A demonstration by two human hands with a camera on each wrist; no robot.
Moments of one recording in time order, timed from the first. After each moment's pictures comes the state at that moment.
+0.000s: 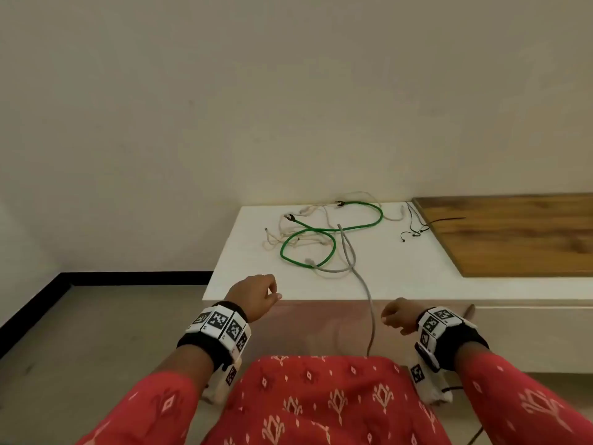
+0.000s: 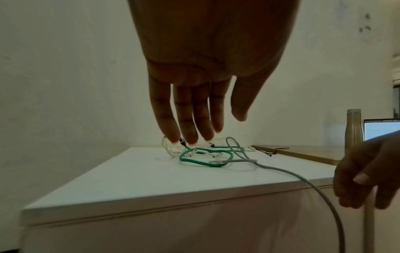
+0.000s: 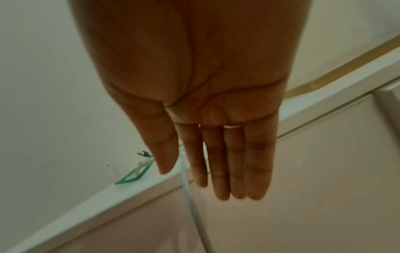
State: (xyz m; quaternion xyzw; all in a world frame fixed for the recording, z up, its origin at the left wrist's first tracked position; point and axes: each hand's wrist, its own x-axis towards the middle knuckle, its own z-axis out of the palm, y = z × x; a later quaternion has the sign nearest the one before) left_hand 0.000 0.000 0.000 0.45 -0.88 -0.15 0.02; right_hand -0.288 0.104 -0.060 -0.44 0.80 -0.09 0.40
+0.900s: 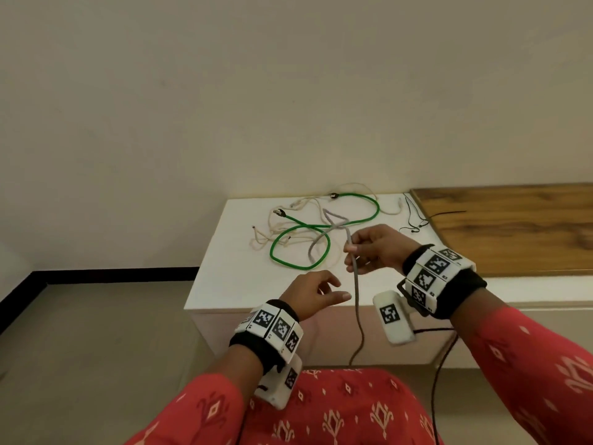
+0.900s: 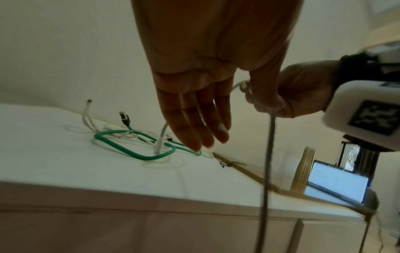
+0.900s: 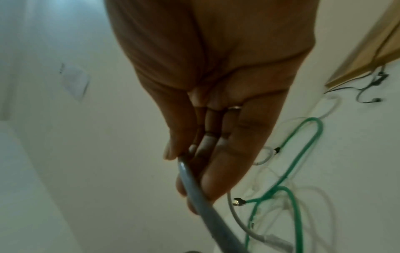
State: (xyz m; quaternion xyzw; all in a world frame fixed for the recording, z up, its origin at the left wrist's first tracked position) left_hand -0.097 0.001 -0.013 0.34 -0.83 -0.42 0.11; right_hand -0.268 0.048 0.056 -0.46 0.62 -0.39 0.50
